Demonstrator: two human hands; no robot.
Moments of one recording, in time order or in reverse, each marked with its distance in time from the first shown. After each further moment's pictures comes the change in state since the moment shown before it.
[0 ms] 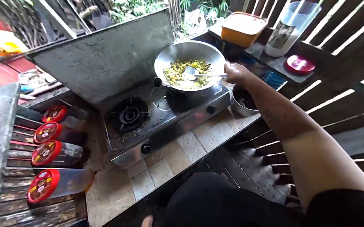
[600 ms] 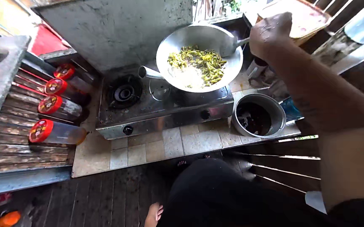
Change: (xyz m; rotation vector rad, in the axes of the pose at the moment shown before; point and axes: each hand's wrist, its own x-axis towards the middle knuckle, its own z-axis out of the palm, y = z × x) left_hand -0.003 0.106 0.176 -1.057 -0.056 -0.268; right_hand 0.058 0.010 -0.098 -0.376 0.097 -0.018
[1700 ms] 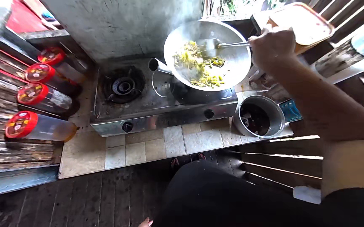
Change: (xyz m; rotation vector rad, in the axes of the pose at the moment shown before) left_hand 0.048 -0.026 -0.057 0.375 -0.017 -0.055; right_hand -0.016 -0.024 0.017 -0.068 0.224 -0.268
